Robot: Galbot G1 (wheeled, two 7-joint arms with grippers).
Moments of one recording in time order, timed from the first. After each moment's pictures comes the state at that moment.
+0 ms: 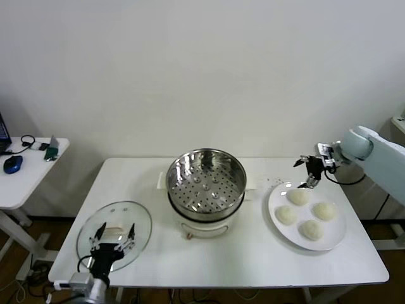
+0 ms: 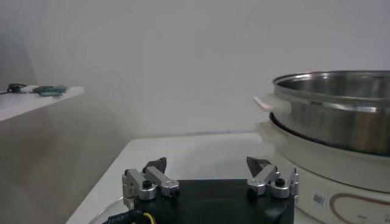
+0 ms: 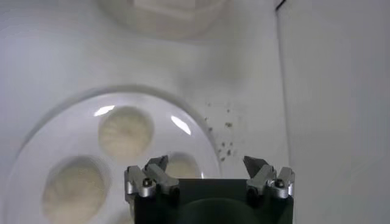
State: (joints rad) left arm 1.64 -1.47 -0.70 -2.04 -0.10 0.14 0.09; right arm 0.30 0.76 -1.07 0.90 0.16 0.00 -1.09
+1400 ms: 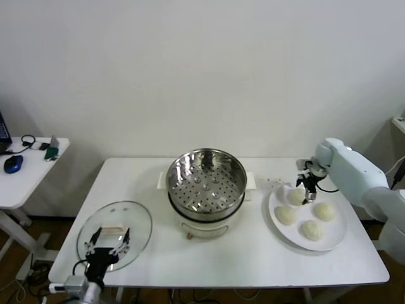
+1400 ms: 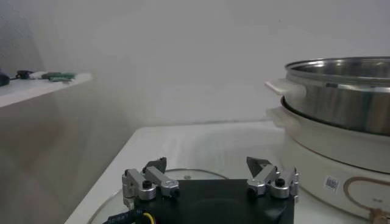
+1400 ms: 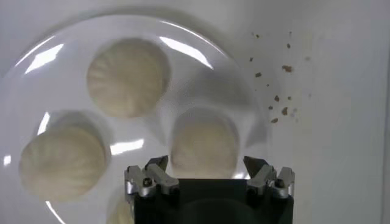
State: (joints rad) left arm 1.65 -1.44 -0.72 -1.99 -0.14 0.12 0.09; right arm 0.11 1.04 -0.83 0.41 -0.15 0.11 -1.13
